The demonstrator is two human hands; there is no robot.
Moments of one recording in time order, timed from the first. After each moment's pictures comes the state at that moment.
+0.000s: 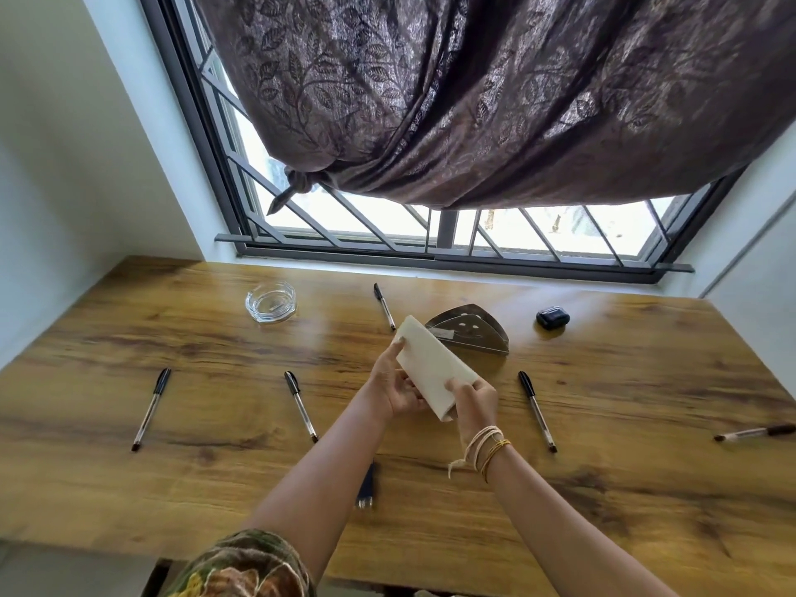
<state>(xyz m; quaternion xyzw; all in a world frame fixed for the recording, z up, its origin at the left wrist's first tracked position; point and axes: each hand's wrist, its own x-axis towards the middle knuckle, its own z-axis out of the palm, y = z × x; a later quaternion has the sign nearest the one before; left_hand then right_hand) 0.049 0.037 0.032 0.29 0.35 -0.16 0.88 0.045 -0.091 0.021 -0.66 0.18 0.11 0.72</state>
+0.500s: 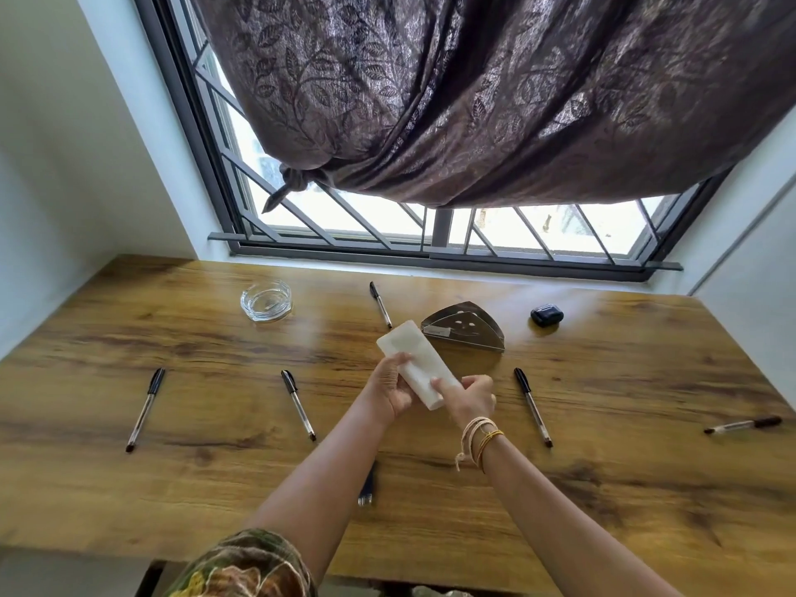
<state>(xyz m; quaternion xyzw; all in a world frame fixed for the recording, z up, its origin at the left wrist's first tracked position) 0.042 0.029 0.035 0.31 0.32 -0.07 0.89 0.052 -0.090 0.018 -0.81 0.20 0.12 0.54</state>
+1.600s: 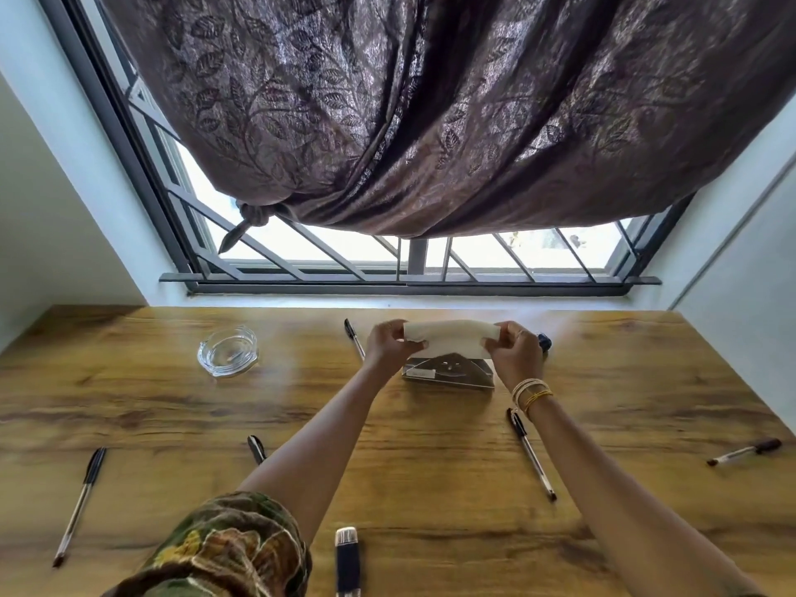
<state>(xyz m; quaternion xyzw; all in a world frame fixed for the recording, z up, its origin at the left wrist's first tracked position) 0.171 0.052 0.050 0.80 0.12 0.08 0.59 0.183 -0.146 0.065 -0.87 0.03 -0.10 0.48</state>
